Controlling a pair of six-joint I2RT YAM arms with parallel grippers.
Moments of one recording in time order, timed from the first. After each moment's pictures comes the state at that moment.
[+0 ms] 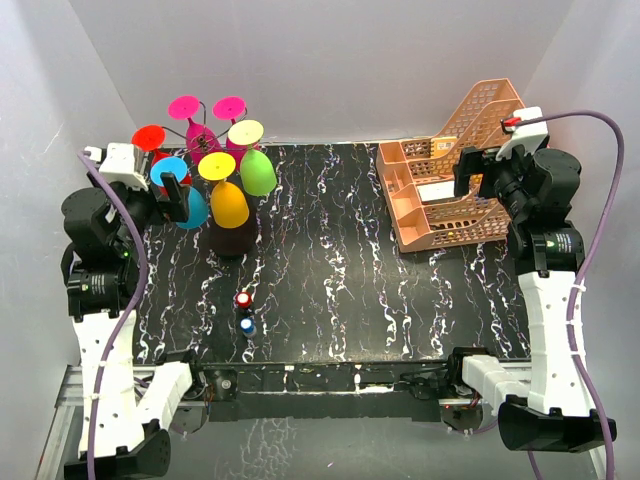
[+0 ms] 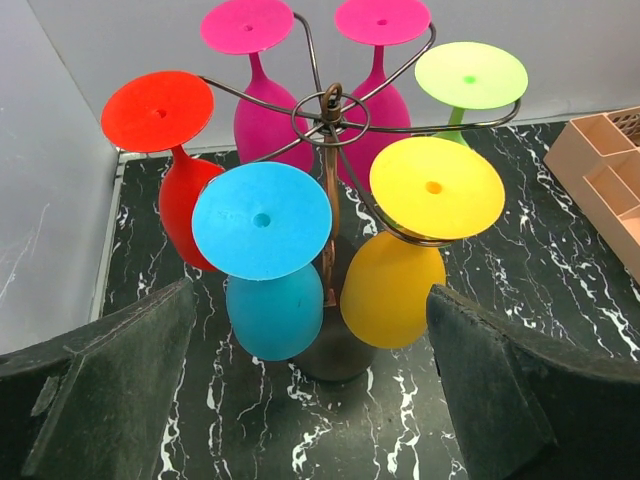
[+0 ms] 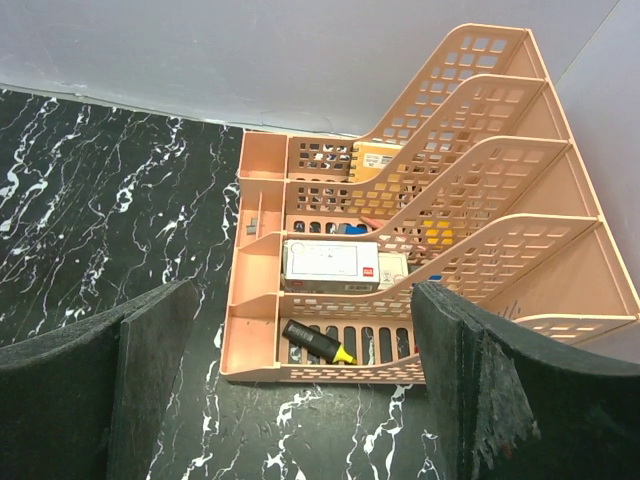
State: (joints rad) left arm 0.12 0.82 1.23 -0.54 0.25 0.03; right arm -0.06 0.98 1.33 -0.51 -0.16 -0.13
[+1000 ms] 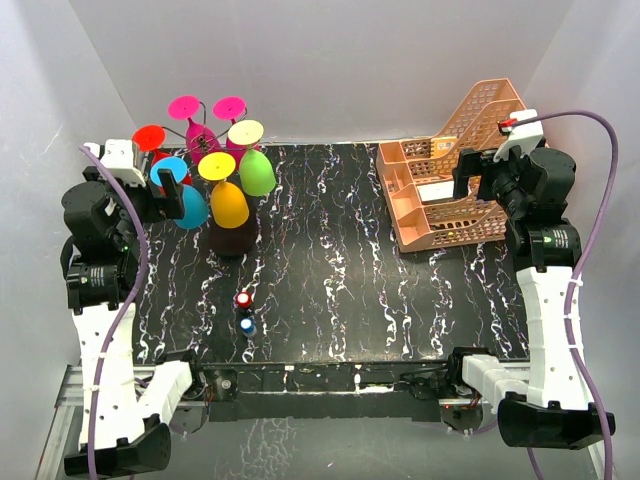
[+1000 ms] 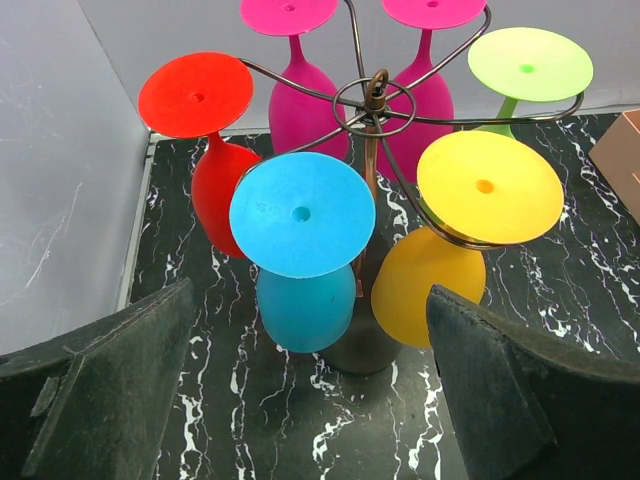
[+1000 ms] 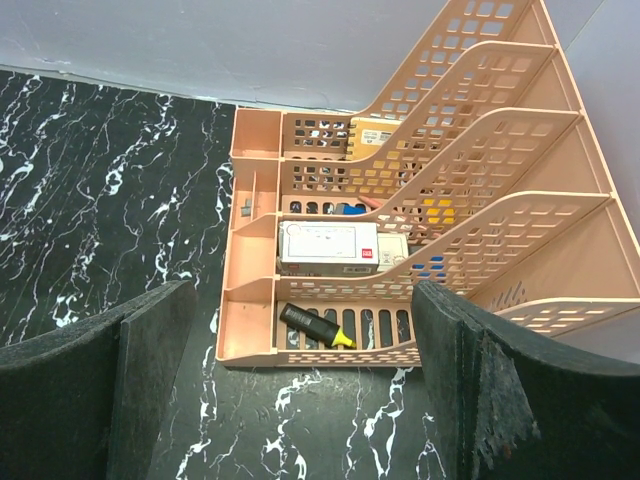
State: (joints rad) left arm 0.14 0.86 1.25 -0.56 0.19 0.05; right arm -0.07 1.00 1.32 -0.53 -0.15 -0.13
